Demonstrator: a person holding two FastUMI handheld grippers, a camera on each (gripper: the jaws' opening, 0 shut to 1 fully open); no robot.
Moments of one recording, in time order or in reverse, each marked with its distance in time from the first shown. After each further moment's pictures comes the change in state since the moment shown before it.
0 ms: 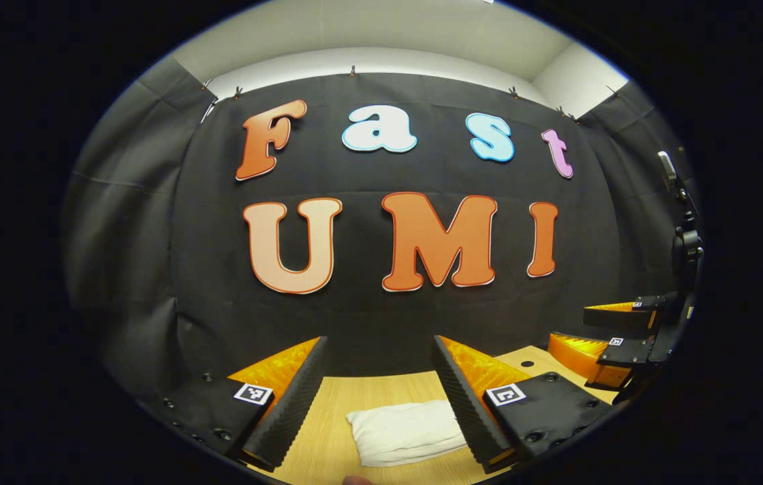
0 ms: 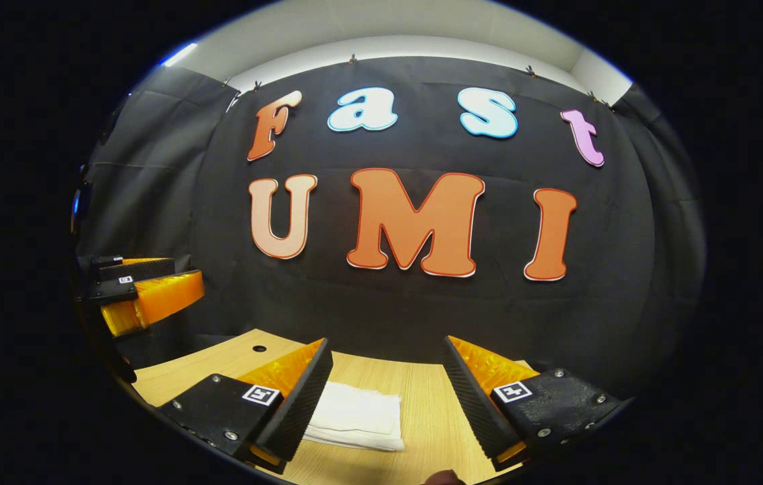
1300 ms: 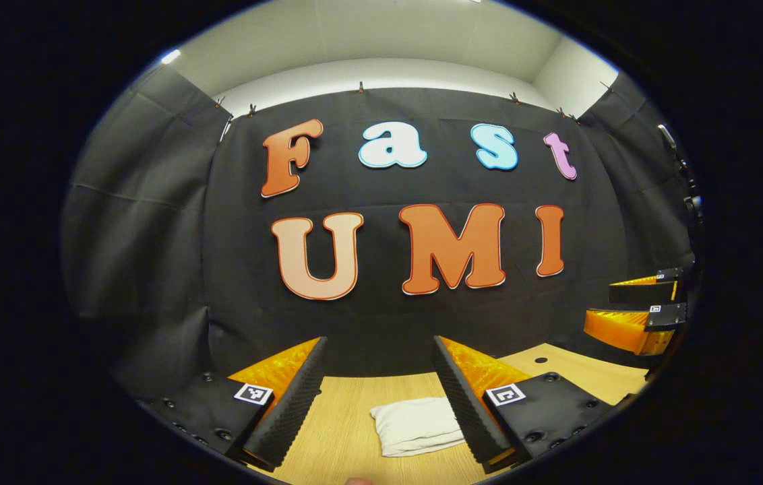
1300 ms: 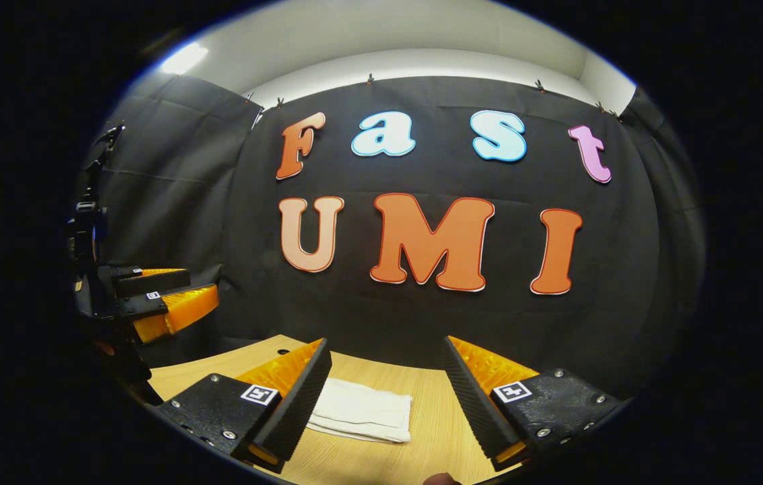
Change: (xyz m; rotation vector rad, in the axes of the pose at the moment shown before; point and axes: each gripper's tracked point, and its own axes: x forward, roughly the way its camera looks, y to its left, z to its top) left arm -0.062 0.005 0.008 0.040 -0.045 0.096; right arm -0.064 -0.008 0.029 -0.027 -0.062 0.093
